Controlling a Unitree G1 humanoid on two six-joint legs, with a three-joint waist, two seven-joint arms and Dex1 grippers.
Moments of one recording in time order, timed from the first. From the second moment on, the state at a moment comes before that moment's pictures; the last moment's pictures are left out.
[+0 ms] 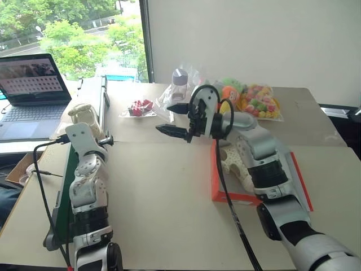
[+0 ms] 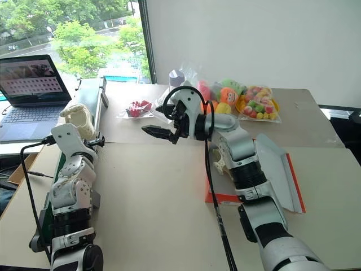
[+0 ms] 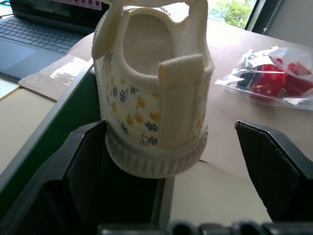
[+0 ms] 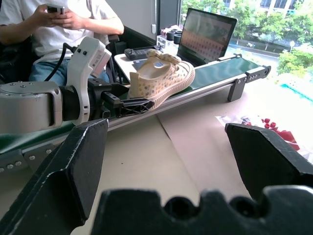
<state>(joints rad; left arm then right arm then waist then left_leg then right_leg) -0.43 0.16 0.42 -0.04 -0.16 0.58 0.18 -0.89 -0.27 0.16 0.16 0.33 0.49 0.88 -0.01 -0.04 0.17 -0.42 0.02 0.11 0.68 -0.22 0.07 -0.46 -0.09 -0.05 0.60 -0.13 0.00</state>
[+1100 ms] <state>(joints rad) -0.53 0.09 0.20 -0.28 -0.33 0.57 0.00 -1.11 -0.14 -0.37 0.44 0.67 0.83 0.41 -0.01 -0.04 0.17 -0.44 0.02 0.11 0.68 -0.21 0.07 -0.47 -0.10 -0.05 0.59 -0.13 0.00</state>
